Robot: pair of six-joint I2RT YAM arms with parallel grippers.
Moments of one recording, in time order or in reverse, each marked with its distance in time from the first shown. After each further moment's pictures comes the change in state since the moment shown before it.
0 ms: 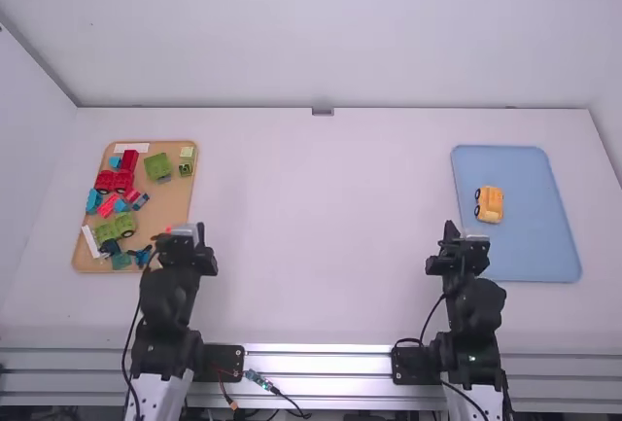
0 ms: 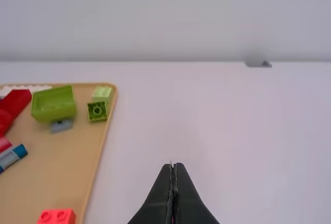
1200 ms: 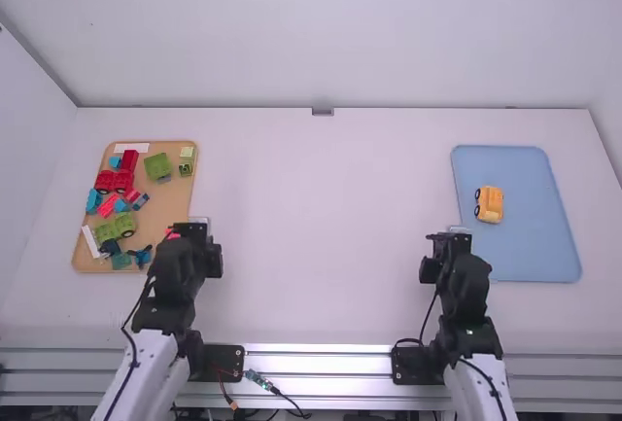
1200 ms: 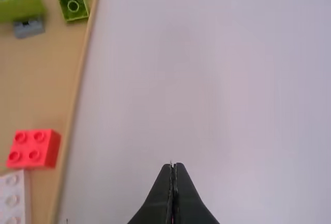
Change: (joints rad) left arm 0.000 0.531 0.102 -0.008 0.000 0.000; right arm 0.000 0.417 0.011 -0.008 -0.004 -0.001
